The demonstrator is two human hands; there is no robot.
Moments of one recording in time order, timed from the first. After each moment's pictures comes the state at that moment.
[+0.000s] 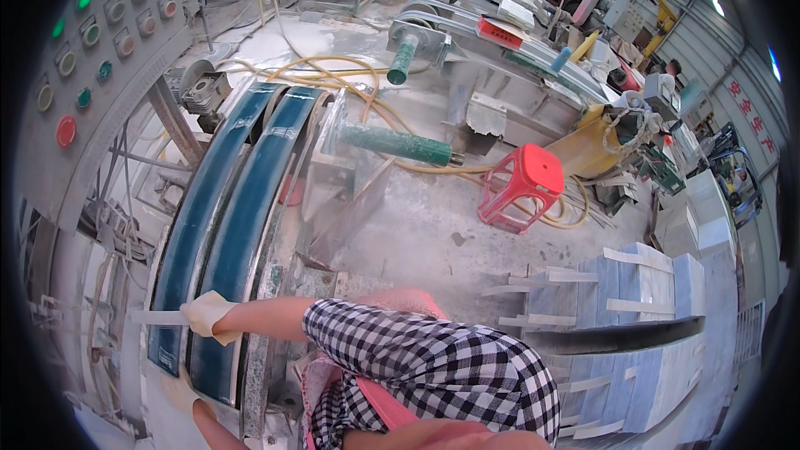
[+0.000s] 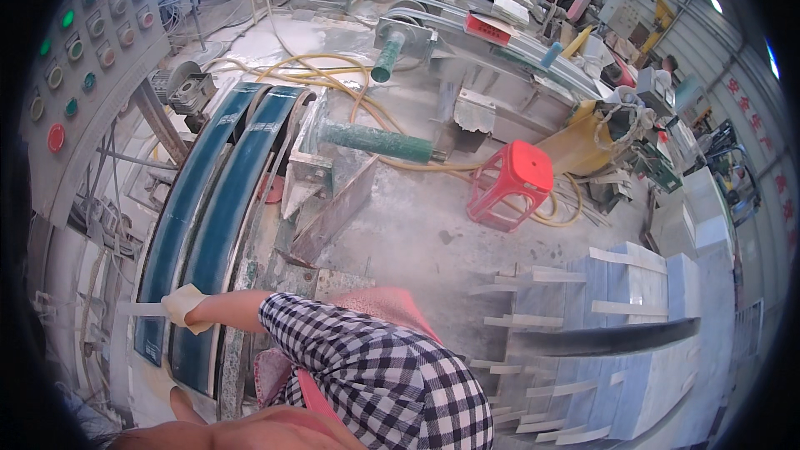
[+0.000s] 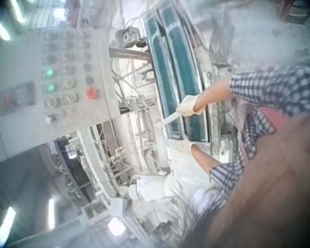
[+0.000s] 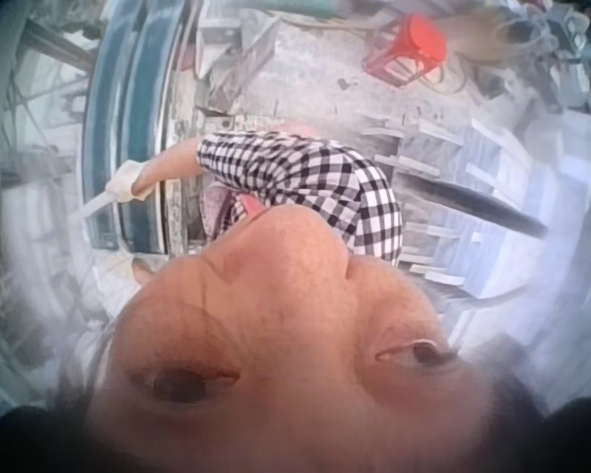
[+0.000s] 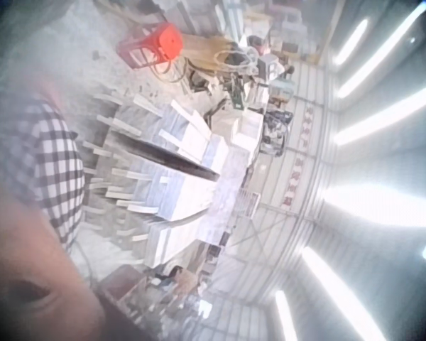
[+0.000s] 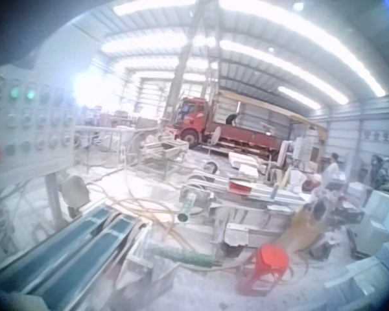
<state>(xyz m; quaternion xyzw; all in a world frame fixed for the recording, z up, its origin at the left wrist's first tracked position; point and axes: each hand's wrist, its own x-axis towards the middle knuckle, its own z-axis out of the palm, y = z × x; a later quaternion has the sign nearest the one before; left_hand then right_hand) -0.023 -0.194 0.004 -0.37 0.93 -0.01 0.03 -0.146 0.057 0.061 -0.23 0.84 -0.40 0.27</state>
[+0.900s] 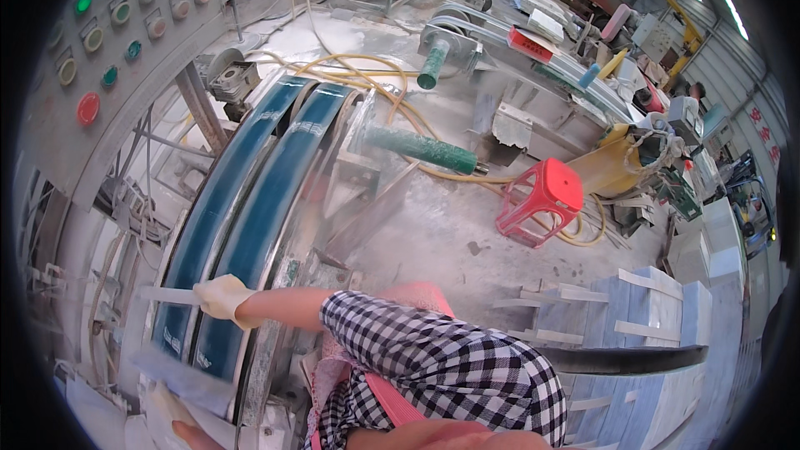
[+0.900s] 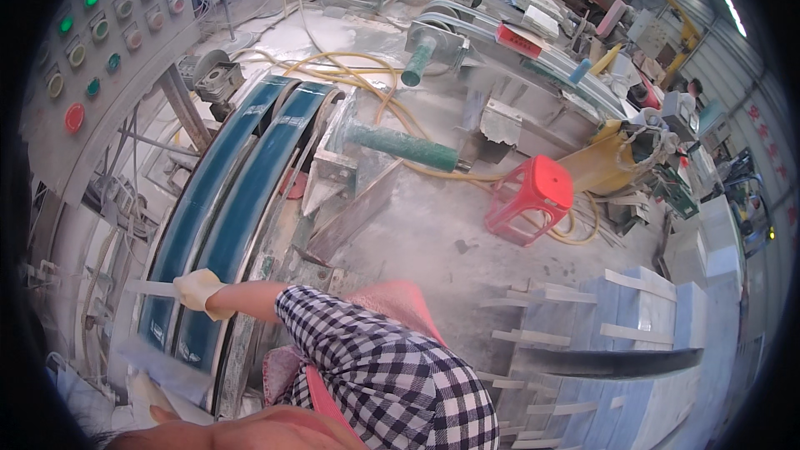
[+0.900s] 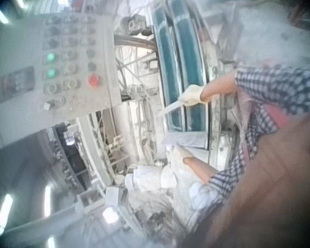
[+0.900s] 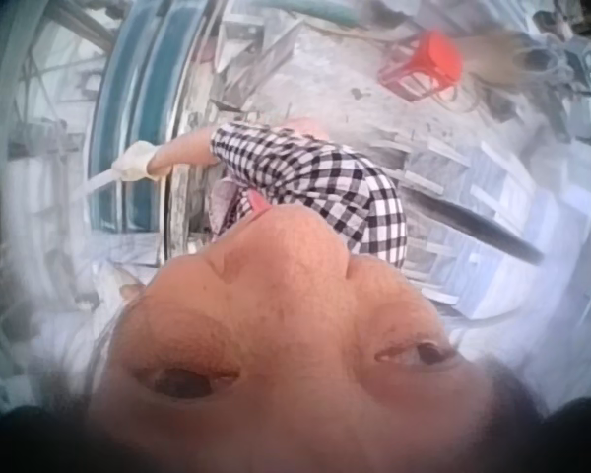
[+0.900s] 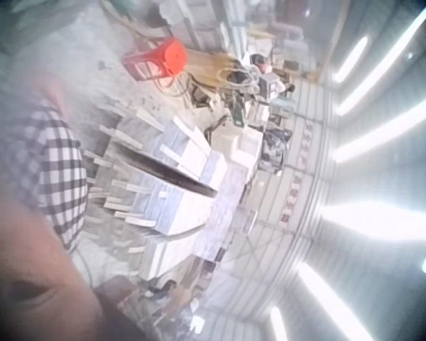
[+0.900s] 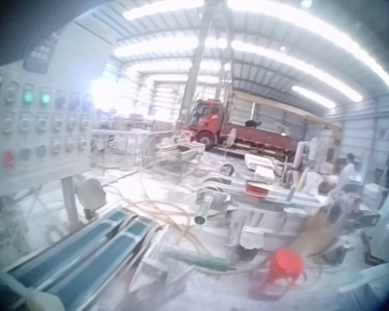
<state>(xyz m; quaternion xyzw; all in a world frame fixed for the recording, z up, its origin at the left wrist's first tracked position) 0.042 -0.291 0.006 -0.32 0.78 0.52 -0.15 -0.138 0.075 0.071 -0.09 0.77 -0.57 0.26</state>
